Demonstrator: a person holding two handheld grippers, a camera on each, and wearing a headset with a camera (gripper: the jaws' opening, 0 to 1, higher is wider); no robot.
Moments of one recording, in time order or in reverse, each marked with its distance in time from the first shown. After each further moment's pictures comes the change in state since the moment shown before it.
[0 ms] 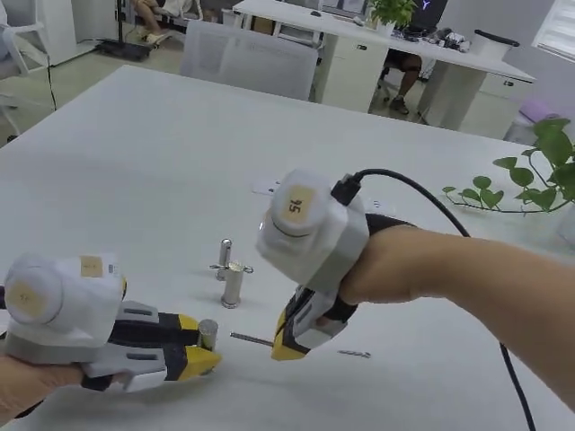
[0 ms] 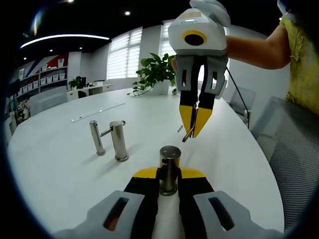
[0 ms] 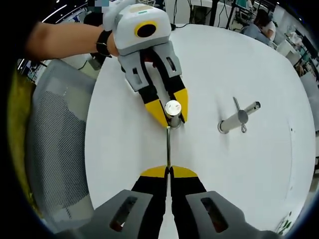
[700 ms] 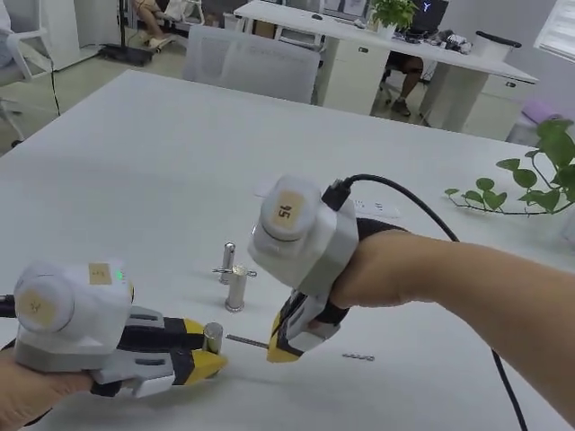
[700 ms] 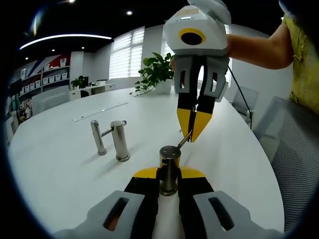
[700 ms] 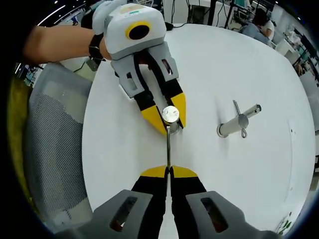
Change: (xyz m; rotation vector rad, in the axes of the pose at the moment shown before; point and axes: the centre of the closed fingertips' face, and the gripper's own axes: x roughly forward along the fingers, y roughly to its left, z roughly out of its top) left arm 0.004 0.003 0.001 -0.005 0.004 0.025; right arm 0.004 -0.006 0.004 0.009 -0.002 -0.008
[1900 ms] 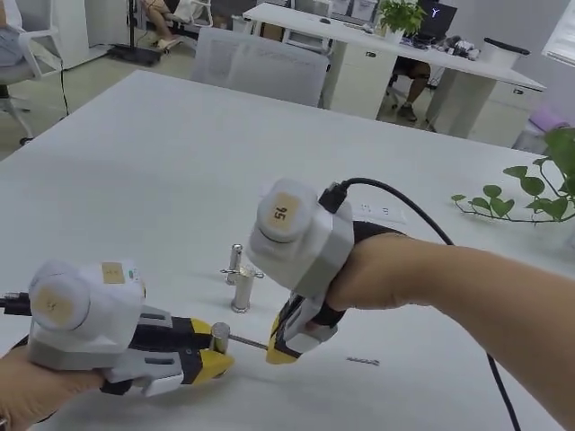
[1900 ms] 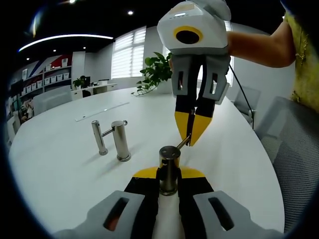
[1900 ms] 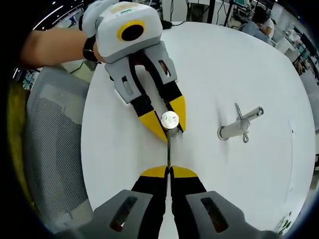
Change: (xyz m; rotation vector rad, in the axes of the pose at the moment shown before) left arm 0.001 0.000 0.000 0.001 0.004 0.021; right arm 0.005 -0.001 0.006 0.013 0.022 0.001
